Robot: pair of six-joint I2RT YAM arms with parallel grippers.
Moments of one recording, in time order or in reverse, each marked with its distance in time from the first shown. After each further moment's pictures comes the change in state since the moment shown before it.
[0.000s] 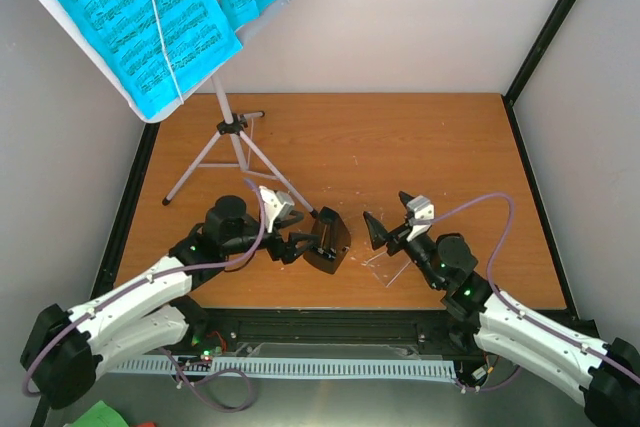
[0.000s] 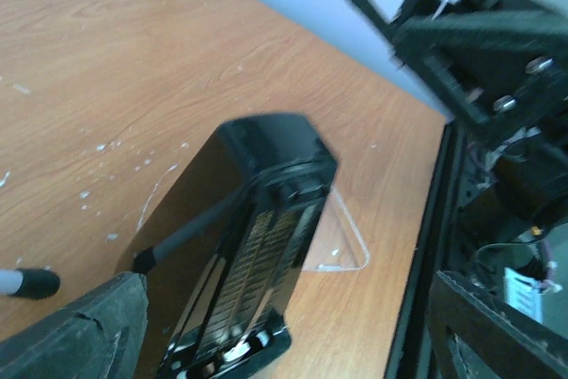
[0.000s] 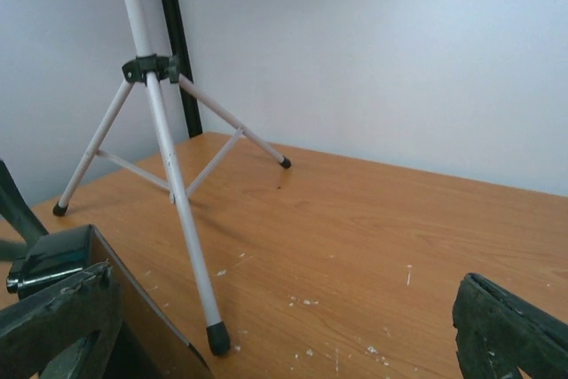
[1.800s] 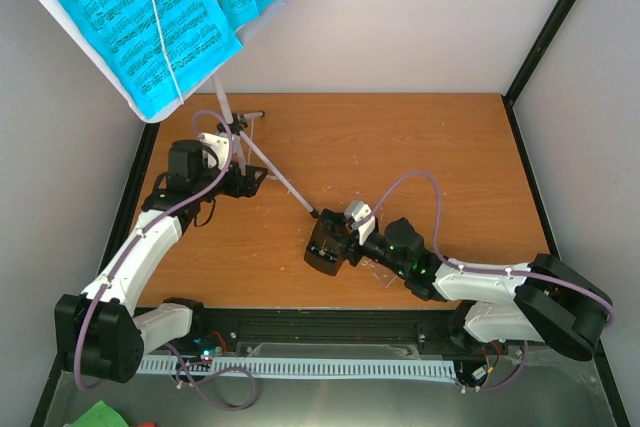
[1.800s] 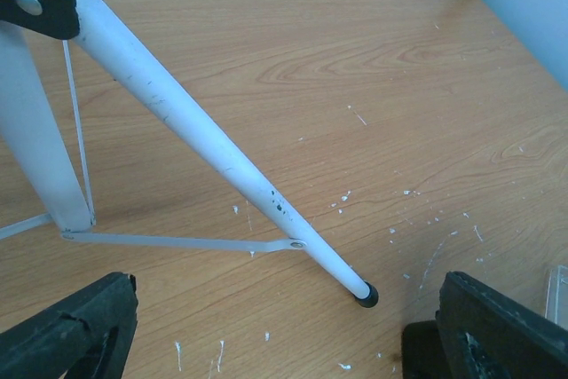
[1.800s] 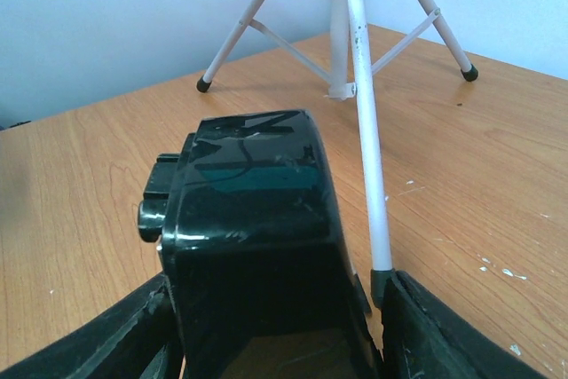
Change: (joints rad) left arm 0.524 0.240 0.335 -0.336 -0.087 0.105; right arm 0.119 0.596 0.132 0.249 -0.265 -0.023
